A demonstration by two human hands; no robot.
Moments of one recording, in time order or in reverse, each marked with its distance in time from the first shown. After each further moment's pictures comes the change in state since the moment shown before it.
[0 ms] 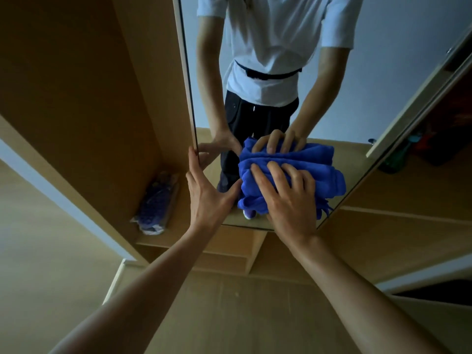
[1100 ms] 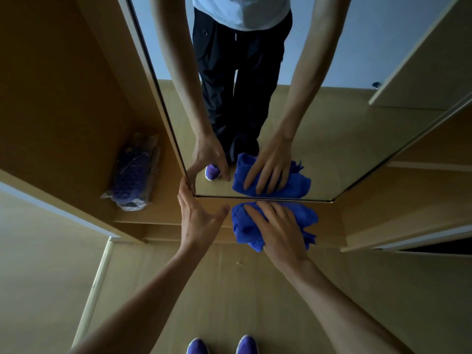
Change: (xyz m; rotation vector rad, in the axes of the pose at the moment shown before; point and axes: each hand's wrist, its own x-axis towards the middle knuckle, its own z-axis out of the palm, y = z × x) left_hand -0.045 -0.184 0.044 0.169 -0.145 -0.284; right_hand -0.171 -0.057 0.131 0.367 -0.616 0.085
